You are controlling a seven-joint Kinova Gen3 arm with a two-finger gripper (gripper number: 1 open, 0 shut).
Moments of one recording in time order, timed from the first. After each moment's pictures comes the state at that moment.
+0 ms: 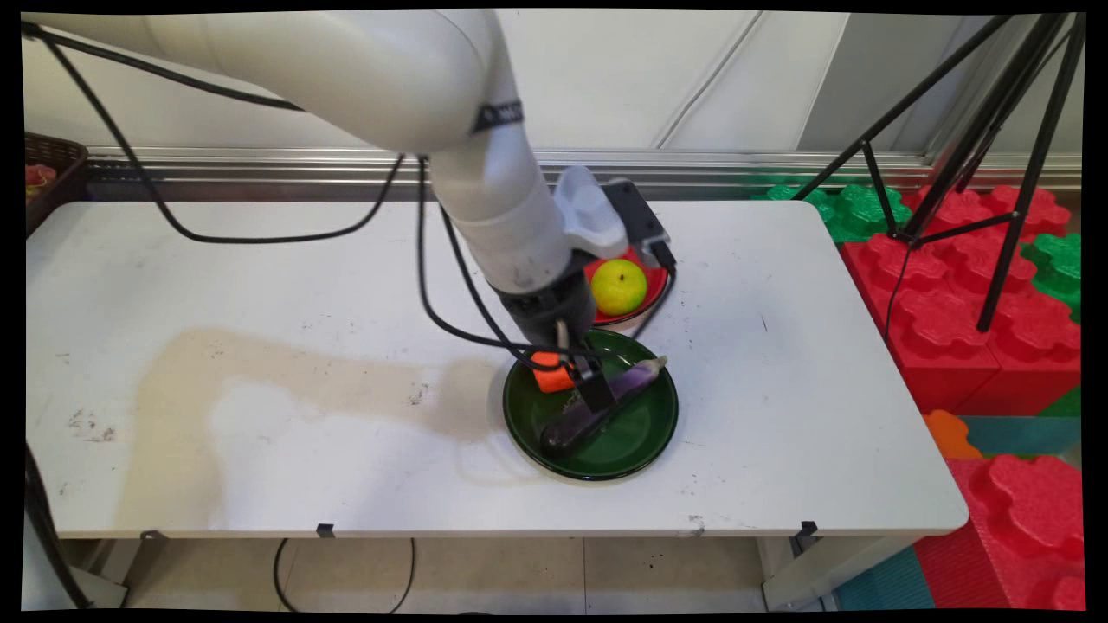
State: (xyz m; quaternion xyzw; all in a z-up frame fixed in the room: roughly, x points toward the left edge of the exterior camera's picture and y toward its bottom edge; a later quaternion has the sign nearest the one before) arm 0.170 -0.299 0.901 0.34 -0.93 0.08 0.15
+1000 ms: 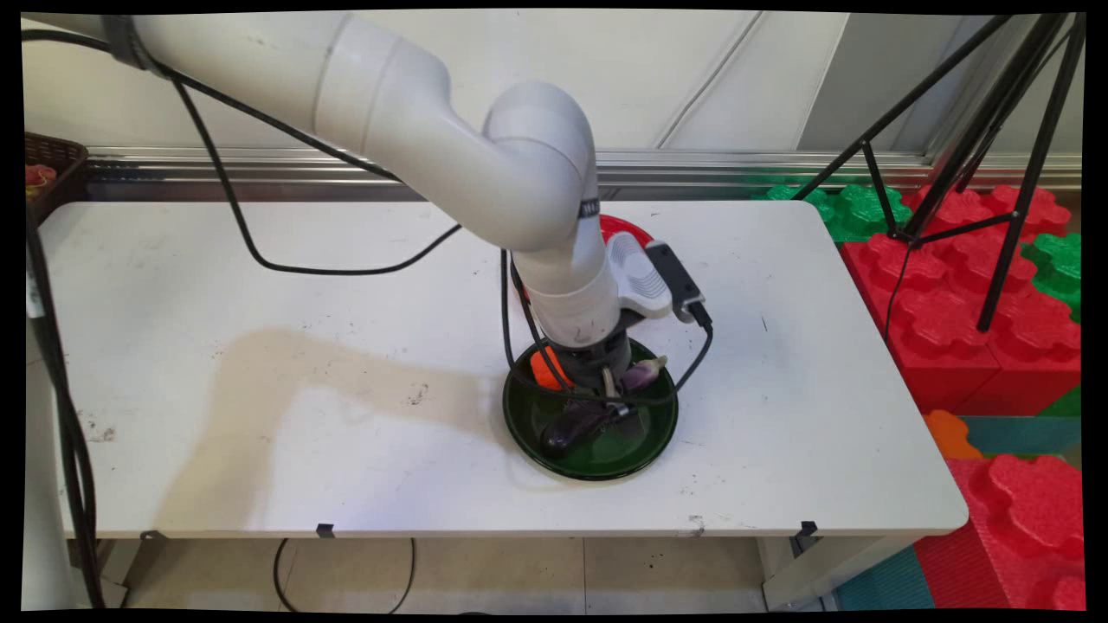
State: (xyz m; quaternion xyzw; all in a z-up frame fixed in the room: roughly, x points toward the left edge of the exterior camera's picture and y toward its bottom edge) arm 0.127 -0.320 0.833 0.36 -0.92 0.08 0.12
